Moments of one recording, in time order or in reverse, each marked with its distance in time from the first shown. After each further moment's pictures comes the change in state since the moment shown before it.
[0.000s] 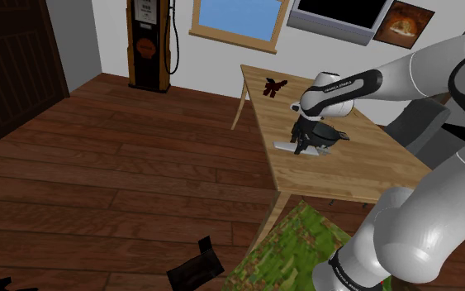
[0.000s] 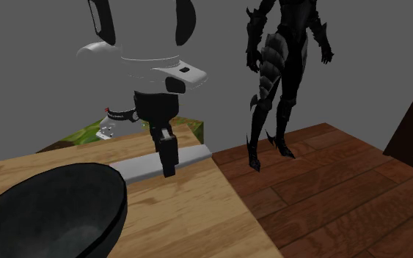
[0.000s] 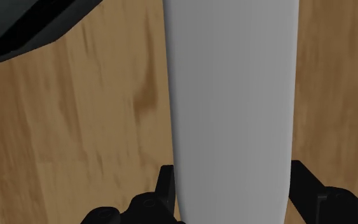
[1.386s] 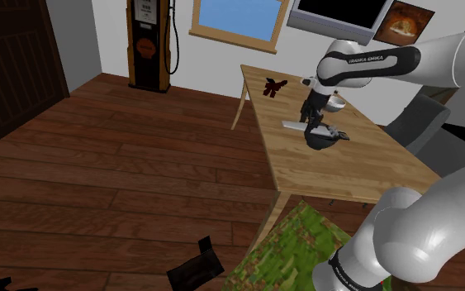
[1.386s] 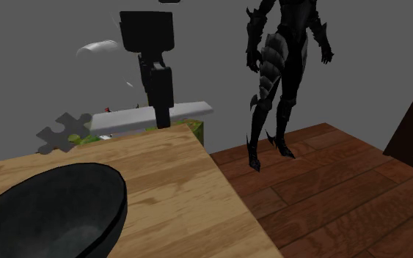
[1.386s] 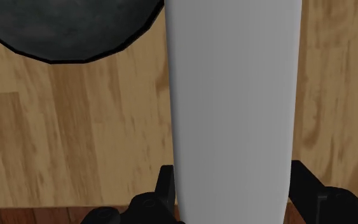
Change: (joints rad) arm -0.016 -0.163 0.067 0.165 -0.084 -0.303 0.072
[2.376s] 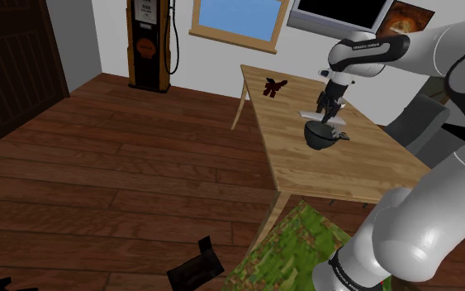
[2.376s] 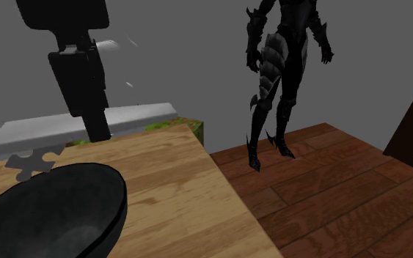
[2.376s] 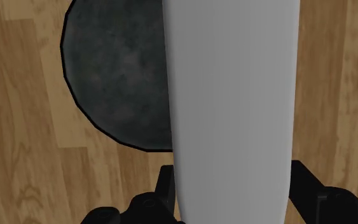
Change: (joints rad) arm -0.033 0.180 -0.166 0.247 0.115 -0.087 -0.267
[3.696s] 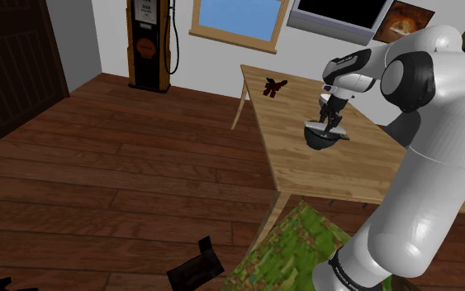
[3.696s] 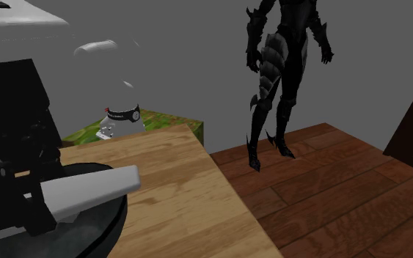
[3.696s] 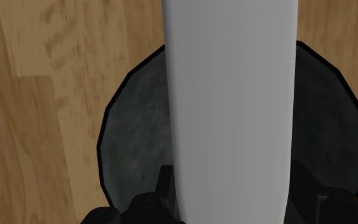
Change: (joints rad) arm -0.133 0.324 -0.073 0.085 0.278 0.115 -0.312
